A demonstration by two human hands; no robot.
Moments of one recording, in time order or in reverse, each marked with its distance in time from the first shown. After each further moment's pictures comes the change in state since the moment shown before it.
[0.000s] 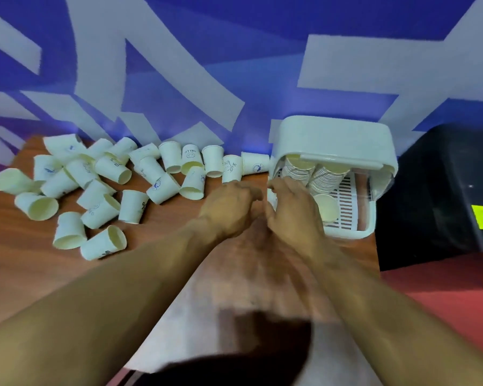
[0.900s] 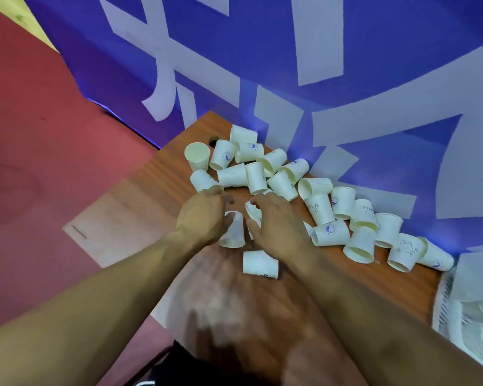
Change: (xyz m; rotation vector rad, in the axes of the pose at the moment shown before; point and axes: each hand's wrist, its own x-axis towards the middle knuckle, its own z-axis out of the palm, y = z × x) left_hand -0.241 -0.389 -0.097 -0.095 0.175 -0.662; right_hand 0.097 -0.401 0.203 0.007 -0.460 -0.417
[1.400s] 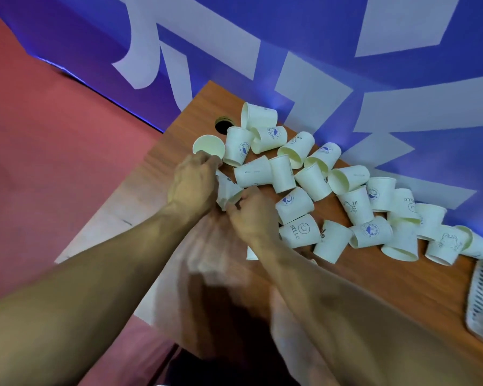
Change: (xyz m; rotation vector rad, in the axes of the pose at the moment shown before) left_hand 0.121 -0.125 0.012 -0.044 0.064 -0.011; right_hand 0.130 -0.063 0.117 0.278 -0.077 0.564
